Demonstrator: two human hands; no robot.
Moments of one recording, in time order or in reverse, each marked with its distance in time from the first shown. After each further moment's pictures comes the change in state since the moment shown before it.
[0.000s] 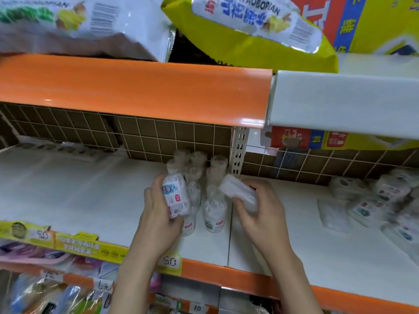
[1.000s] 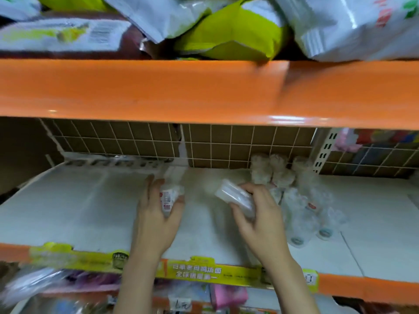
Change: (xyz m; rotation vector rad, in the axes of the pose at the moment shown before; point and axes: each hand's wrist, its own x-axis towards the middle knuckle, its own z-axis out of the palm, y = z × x) left_hand 0.078 -0.186 -0.179 0.070 0.059 -0.035; right_hand 0.014 -0.157 0.218 0.013 0.018 0.026
